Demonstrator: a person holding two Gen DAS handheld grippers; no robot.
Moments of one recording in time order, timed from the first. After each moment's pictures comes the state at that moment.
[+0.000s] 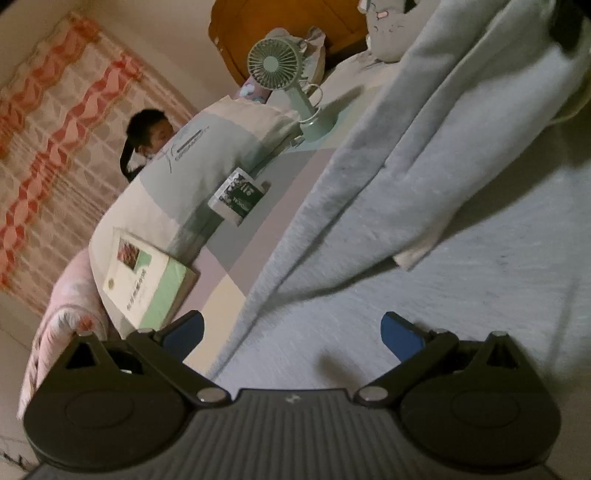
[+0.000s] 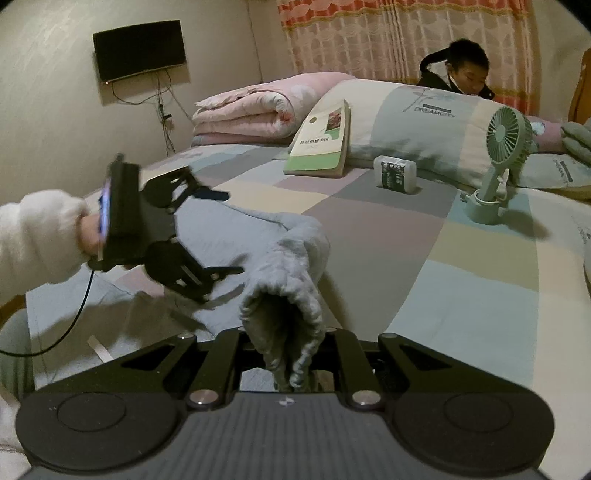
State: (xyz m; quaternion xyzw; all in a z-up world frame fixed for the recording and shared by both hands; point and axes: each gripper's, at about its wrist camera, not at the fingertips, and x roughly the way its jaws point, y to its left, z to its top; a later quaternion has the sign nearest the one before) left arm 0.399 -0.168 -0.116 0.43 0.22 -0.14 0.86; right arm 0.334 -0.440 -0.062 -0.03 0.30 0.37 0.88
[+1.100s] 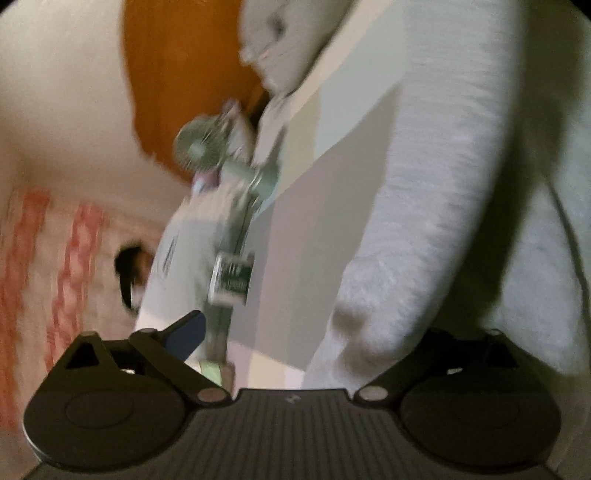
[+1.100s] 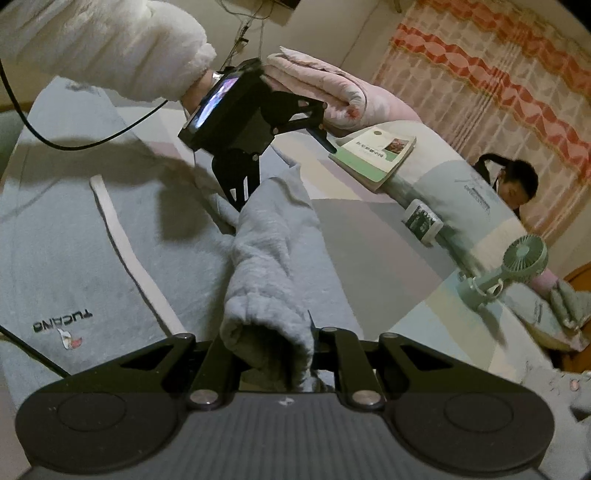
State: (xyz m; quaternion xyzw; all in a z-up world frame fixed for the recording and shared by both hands) left arm 0.383 -0.155 -0.157 0.64 0.04 -0.23 0.73; right arm 0.252 -0.388 -0.101 -0.32 0.21 0.36 0.85
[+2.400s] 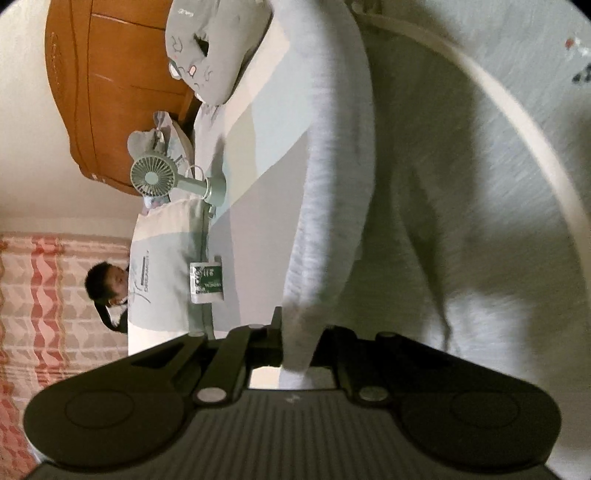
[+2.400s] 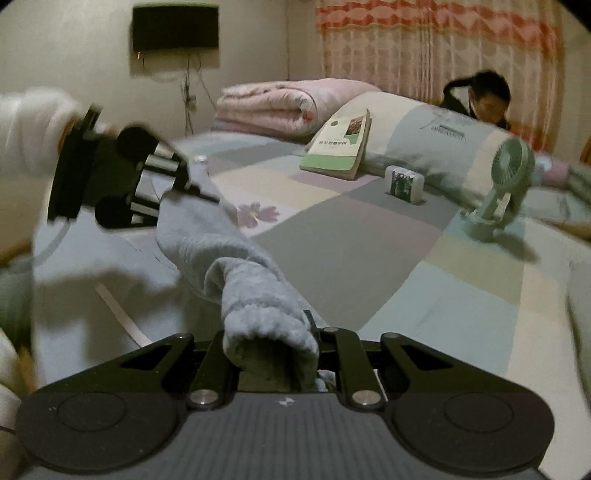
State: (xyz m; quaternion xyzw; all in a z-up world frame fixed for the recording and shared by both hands) left arm 0.299 -0.175 -0.099 0.70 0.13 -0.26 0.65; right arm 0.298 -0.468 -0.065 -0.09 0.27 0.39 0.87
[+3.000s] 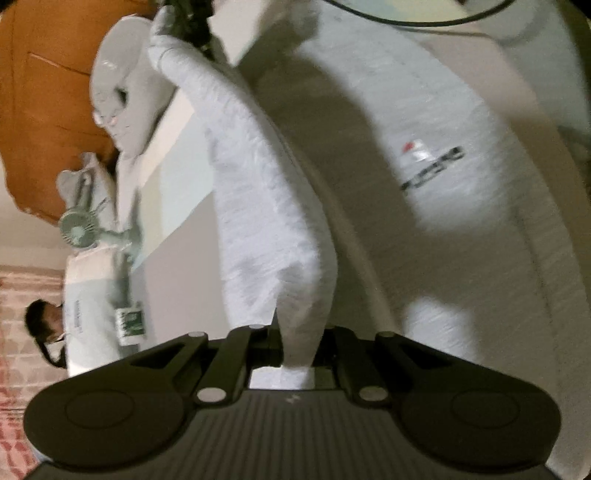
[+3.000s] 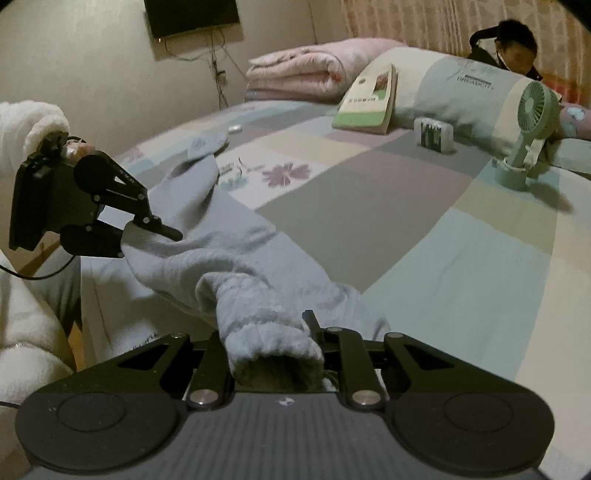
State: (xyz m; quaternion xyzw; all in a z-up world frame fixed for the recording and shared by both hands) left arm 0.208 -0.199 -0.111 0.69 0.18 -0.37 0.60; right arm 0.301 -0.494 -0.075 -0.08 0.35 0.45 0.82
